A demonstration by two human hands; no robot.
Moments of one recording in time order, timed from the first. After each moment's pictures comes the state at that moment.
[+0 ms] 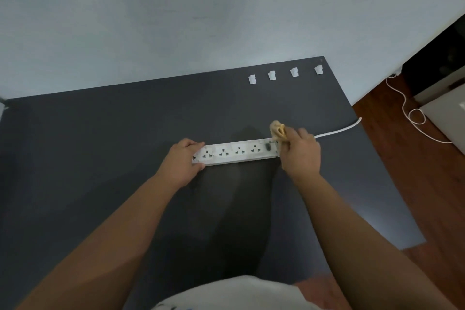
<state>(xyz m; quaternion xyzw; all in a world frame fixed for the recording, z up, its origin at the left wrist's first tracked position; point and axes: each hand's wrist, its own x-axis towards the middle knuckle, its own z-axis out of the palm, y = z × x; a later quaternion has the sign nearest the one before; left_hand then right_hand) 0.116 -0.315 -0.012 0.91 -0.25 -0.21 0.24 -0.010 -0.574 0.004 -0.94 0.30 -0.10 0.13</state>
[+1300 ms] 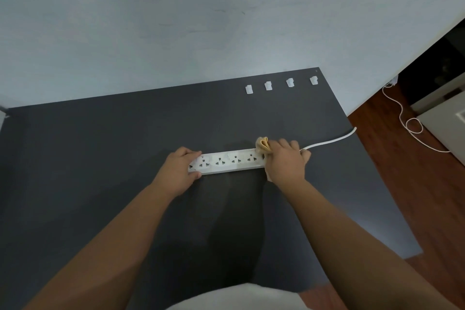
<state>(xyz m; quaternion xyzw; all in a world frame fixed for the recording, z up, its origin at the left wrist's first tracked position) 0.116 -0.314 -0.015 0.91 -0.25 -0.22 0.24 -0.001 -0.558 0.009 -0.95 0.28 -0.01 0.11</state>
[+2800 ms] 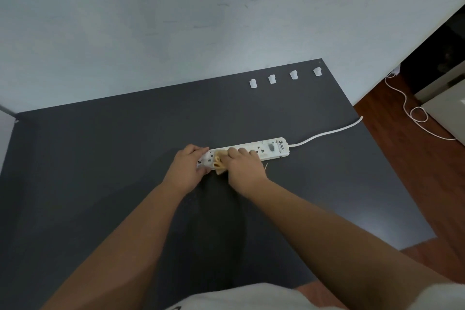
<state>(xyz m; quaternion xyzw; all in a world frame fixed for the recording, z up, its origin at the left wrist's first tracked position) 0.109 -0.311 -0.012 0.91 -0.26 -0.21 0.24 0.024 -0.462 0.015 -0.99 0.05 0.11 0.10</state>
